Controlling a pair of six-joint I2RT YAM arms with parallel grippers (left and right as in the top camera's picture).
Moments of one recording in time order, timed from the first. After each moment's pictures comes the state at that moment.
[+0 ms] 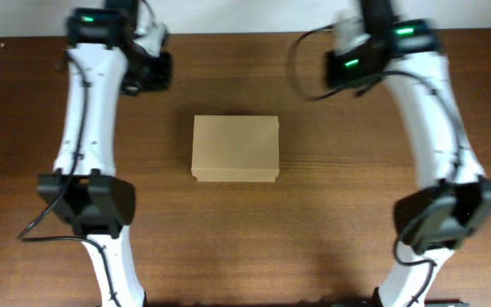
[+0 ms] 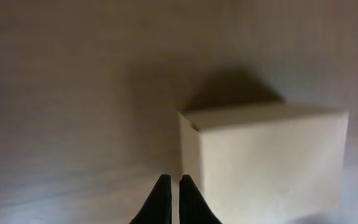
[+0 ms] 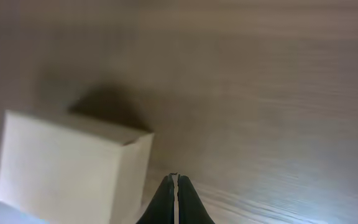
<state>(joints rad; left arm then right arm) -0.05 2.20 2.43 -1.51 0.23 -0.03 0.09 2.03 2.15 -1.26 -0.29 0.04</state>
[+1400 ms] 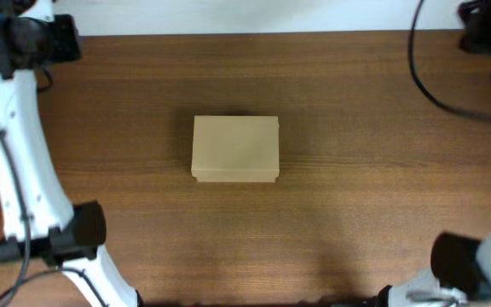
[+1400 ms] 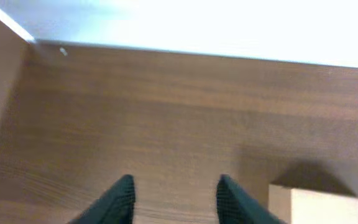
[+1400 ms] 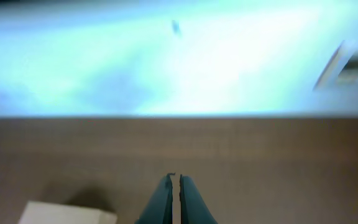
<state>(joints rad) 0.16 2.01 2.69 -1.50 0.01 0.04 -0.25 1.76 2.59 -1.35 -0.36 -0.06</state>
